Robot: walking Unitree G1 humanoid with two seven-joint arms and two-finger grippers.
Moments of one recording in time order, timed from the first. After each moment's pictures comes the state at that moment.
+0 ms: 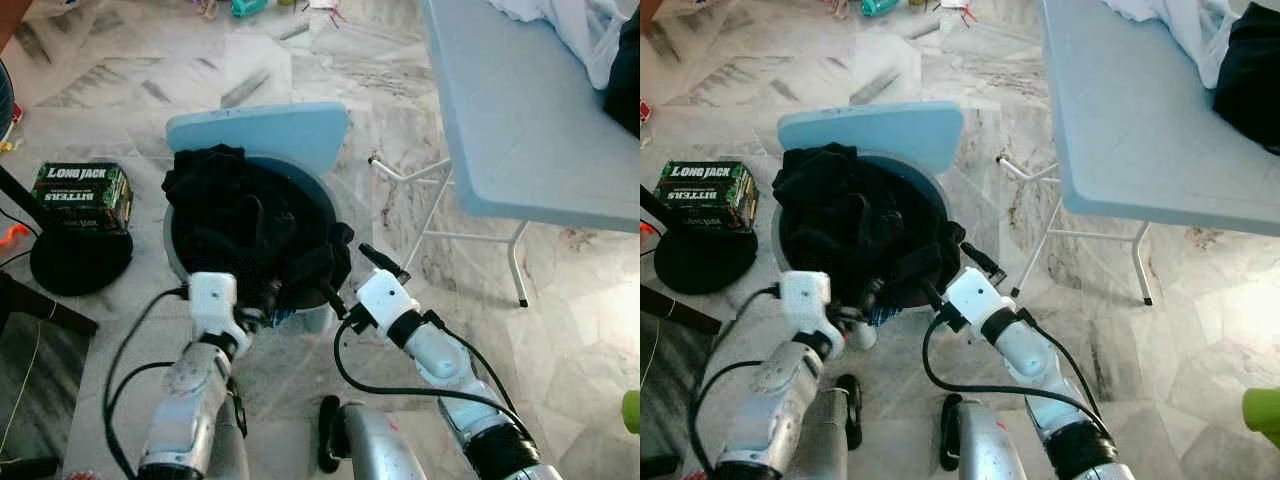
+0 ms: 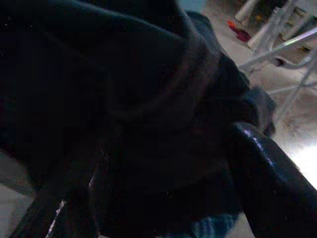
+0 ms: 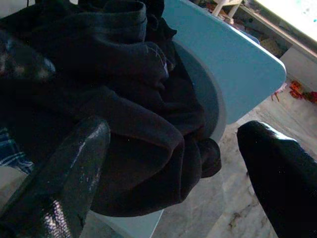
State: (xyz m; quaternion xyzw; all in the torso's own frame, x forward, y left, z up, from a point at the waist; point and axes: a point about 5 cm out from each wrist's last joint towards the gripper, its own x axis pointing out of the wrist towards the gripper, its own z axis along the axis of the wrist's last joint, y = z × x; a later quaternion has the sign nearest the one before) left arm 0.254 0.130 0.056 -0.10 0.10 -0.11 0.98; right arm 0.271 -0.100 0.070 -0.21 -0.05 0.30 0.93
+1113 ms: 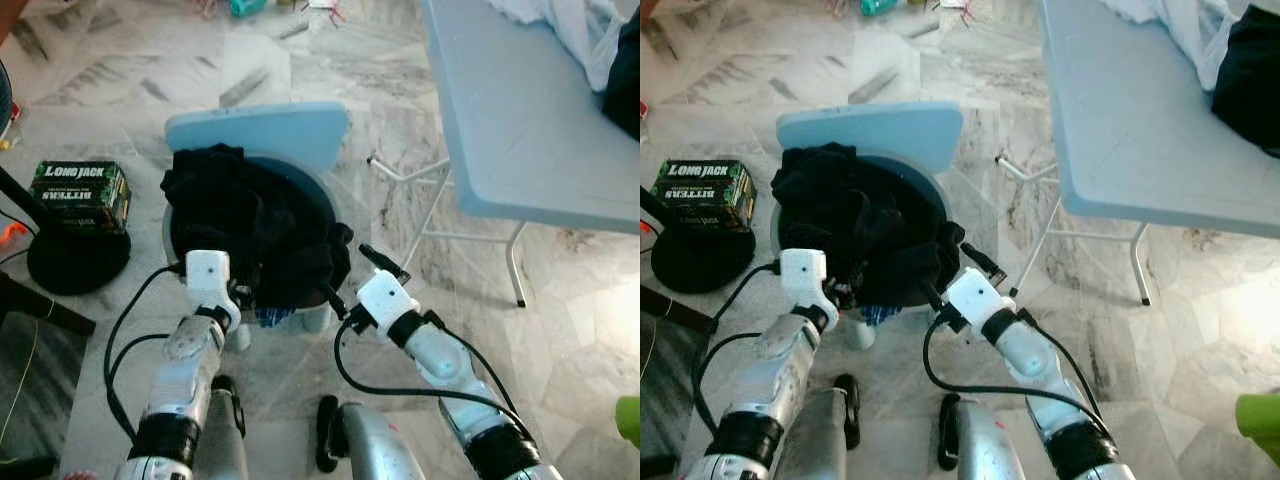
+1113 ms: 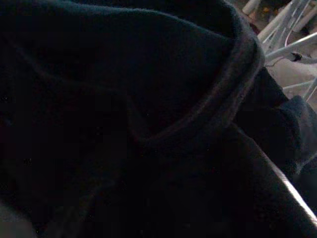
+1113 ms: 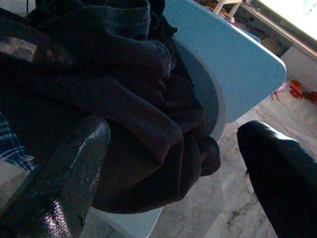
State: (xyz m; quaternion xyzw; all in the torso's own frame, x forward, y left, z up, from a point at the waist) left arm 0.291 0.140 0.051 -0.06 0.10 -0.11 0.99; right arm 0.271 -0.101 0.070 -0.21 -0.05 0.30 0.93
